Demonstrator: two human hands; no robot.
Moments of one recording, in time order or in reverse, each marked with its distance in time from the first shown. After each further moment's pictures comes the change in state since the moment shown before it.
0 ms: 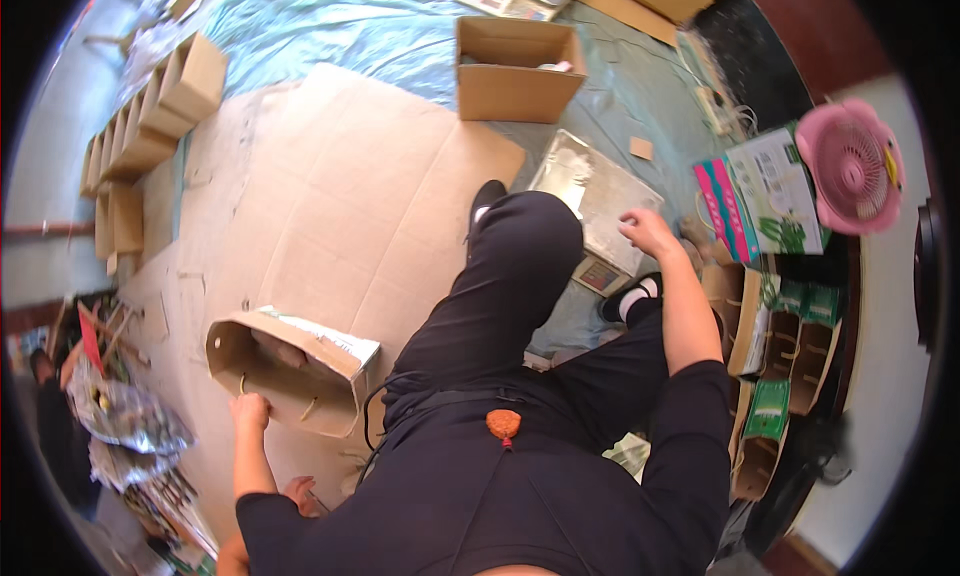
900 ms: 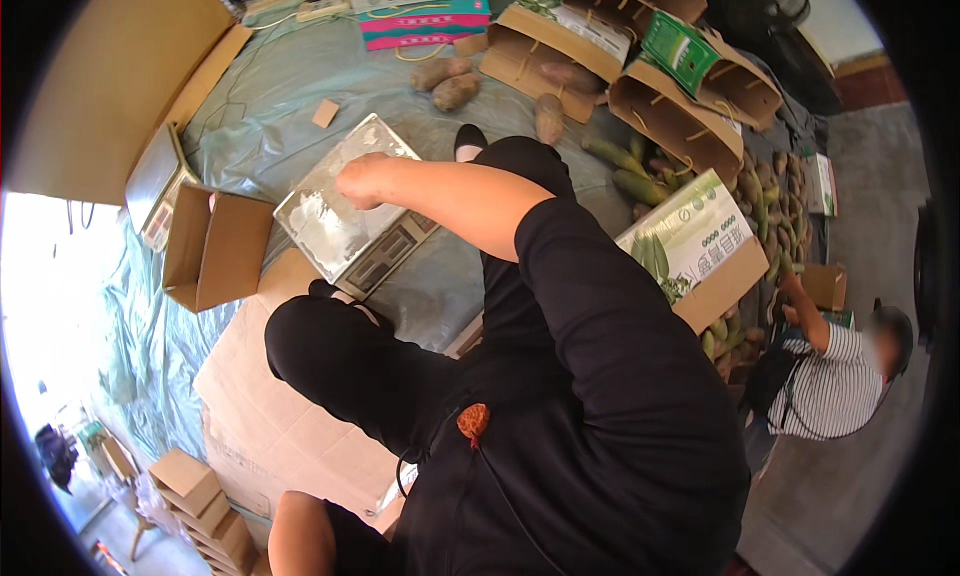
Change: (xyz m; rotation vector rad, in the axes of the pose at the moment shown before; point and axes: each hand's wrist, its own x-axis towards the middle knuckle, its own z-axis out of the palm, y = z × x) left_hand -0.243 0.266 -0.397 -0.550 1.838 2.251; right_hand -0.049 -0.012 -0.018 -0.047 0.138 0.145
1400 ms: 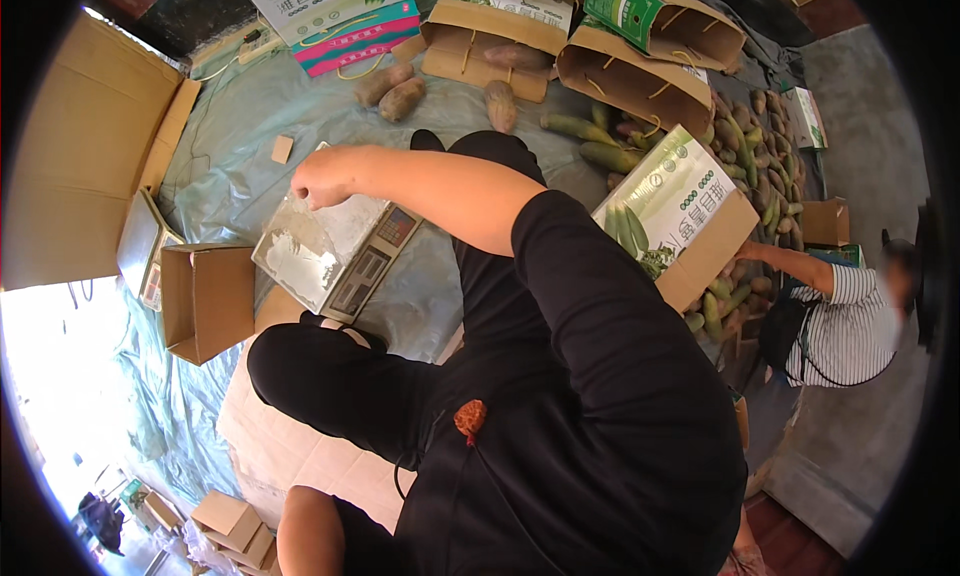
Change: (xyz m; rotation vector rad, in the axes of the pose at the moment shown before) left_hand 0.051 0.032 0.059 -0.305 0.224 0.216; right_hand -0.042 0.054 -0.037 0.226 0.215 -0.093
